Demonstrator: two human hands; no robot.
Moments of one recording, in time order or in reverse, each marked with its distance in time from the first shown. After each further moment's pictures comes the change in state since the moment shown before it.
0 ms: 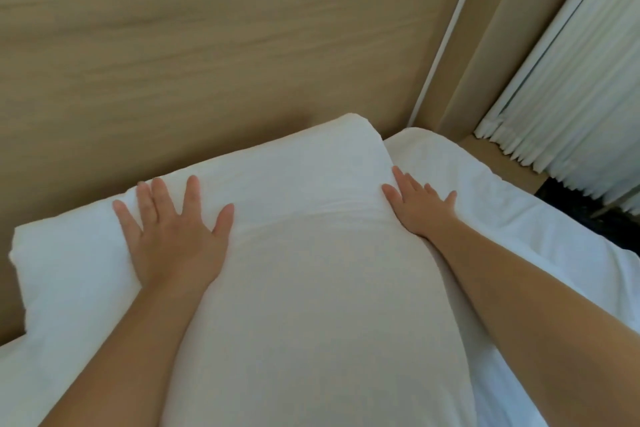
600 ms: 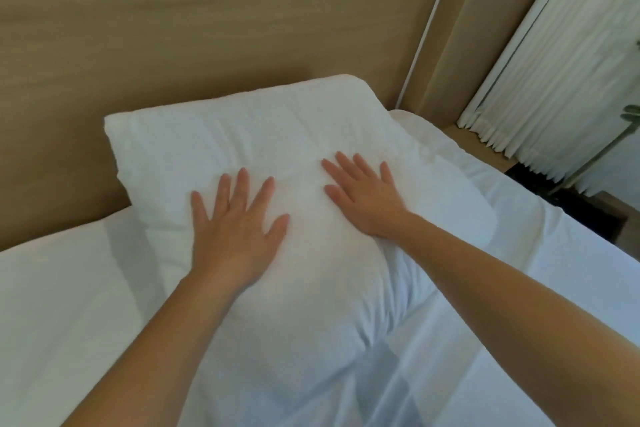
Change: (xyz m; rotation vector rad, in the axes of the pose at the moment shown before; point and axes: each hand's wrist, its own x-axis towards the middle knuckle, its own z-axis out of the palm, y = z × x) left_hand -0.208 -0.010 -0.052 -0.165 -0.103 0.312; right_hand -0.213 -0.032 -0.006 -0.032 0.139 -0.492
